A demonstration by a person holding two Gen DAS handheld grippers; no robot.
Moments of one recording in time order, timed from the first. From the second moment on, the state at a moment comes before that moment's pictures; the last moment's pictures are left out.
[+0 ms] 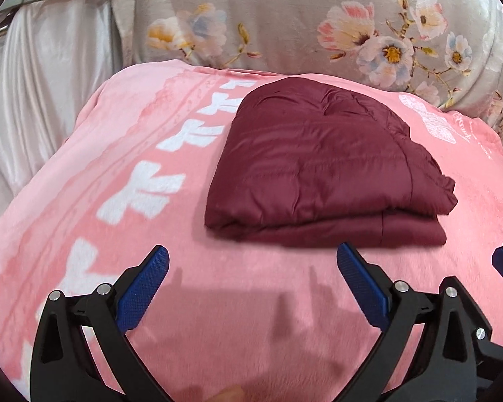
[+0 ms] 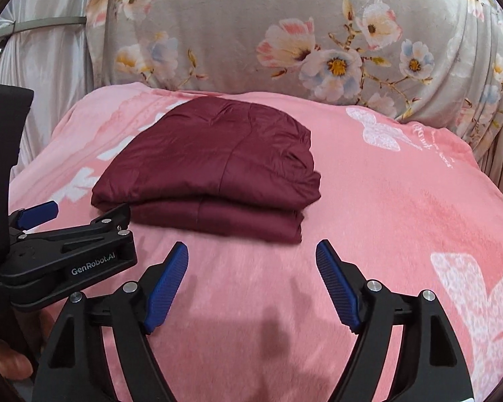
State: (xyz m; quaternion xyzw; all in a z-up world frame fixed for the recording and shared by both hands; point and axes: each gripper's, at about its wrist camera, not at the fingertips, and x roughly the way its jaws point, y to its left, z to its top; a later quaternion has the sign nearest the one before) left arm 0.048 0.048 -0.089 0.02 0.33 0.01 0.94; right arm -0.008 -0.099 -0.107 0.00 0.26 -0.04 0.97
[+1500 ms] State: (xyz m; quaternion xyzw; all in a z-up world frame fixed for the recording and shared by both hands) left arm 0.047 0.035 -0.097 0.05 0.34 0.01 0.94; right arm -0.011 -0.102 -0.116 0.01 0.27 -0.06 0.96
